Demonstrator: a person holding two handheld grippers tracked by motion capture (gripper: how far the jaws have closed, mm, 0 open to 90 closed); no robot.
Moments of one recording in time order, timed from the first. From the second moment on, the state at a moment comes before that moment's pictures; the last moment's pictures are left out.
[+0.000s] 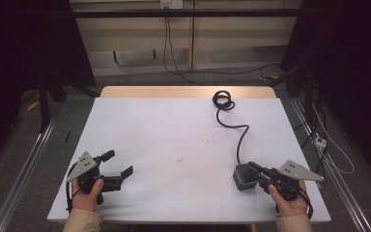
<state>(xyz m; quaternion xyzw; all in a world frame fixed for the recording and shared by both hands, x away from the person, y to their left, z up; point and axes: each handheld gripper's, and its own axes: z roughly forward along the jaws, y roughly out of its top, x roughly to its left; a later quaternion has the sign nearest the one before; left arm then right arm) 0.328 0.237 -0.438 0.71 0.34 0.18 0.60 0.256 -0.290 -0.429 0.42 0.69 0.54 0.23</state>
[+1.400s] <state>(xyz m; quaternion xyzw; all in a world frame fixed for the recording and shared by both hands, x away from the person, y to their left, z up) 0.328 0.238 -0.438 0.70 0.34 0.18 0.60 0.255 -0.294 -0.429 0.41 0.72 0.53 0.20</state>
